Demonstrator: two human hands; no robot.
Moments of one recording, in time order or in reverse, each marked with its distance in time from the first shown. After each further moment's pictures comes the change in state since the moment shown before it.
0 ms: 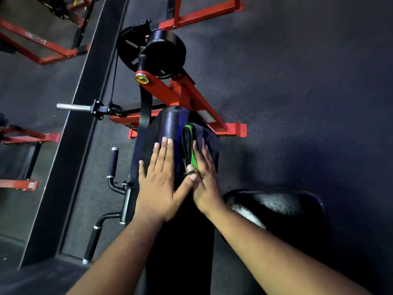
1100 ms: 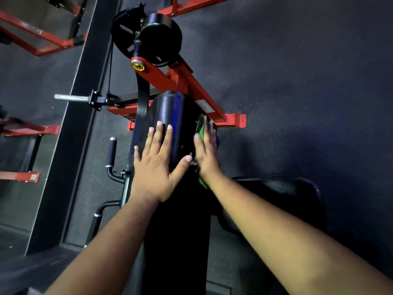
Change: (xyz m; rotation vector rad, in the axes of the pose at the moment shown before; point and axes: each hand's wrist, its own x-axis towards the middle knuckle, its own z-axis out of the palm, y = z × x) left_hand 0.003 0.001 0.004 0.036 0.000 -0.022; right_hand 0.039 0.038 0.001 -0.024 0.063 0.297
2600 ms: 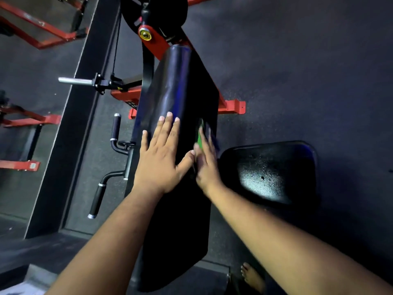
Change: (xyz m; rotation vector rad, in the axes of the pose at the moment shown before) left_hand -0.123 -0.011 0.014 0.103 0.044 0.105; right_hand -0.165 0.032 0.014 0.037 -0.024 -0.132
